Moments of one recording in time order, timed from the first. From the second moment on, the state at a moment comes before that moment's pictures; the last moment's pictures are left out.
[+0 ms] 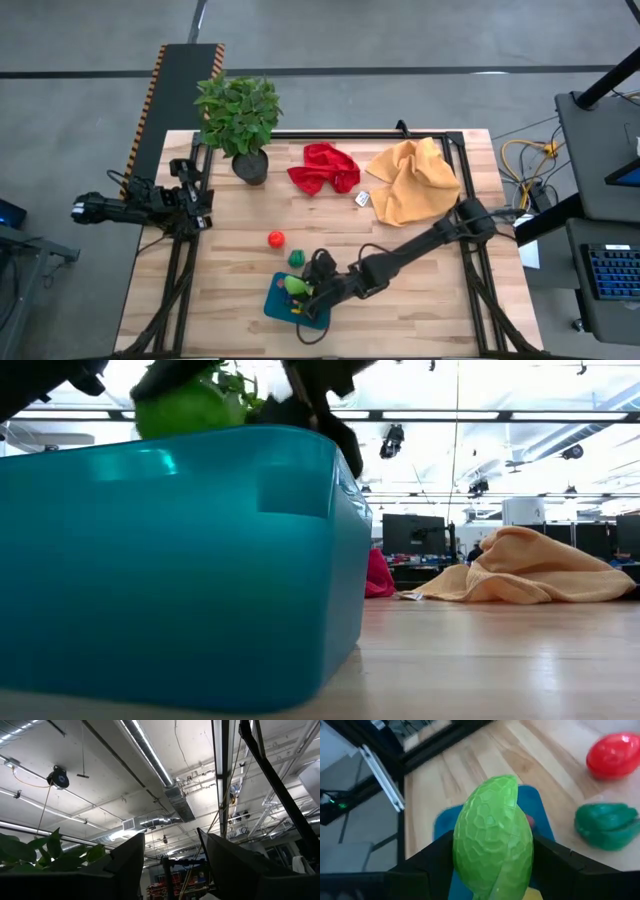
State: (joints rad) left arm -0.11 0.18 0.04 0.90 -0.20 0.48; right arm 0.44 2.09 1.50 -0.01 0.35 0.77
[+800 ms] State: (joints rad) left arm -0.11 0.18 0.04 0.90 -0.21 0.48; right arm 0.40 2.21 1.61 -0.02 0.21 0.75
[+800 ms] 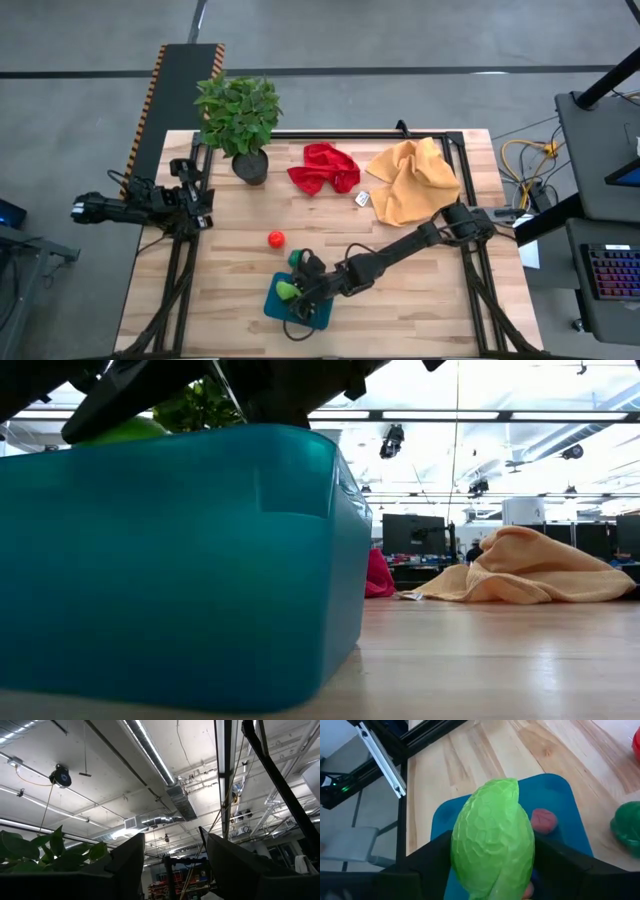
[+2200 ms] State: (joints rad) left arm -0.11 0.18 0.03 0.90 -0.21 0.48; right arm 0.20 2.17 1.68 -0.10 0.28 0.38
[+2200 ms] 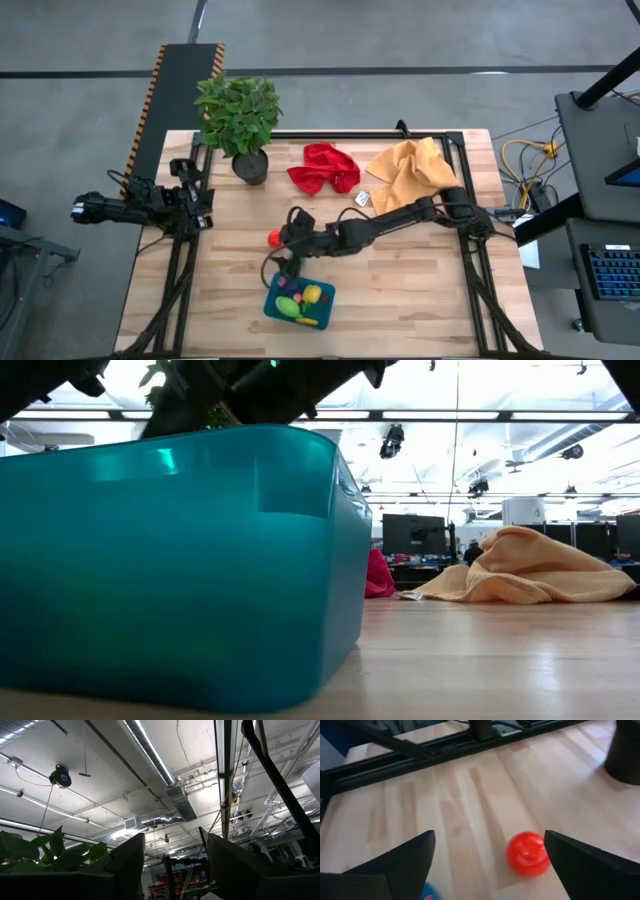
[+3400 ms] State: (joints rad) left arm -0.11 0.18 0.03 0.90 -0.22 0.49; right arm 0.08 2.34 1.79 -0.17 0.15 0.39
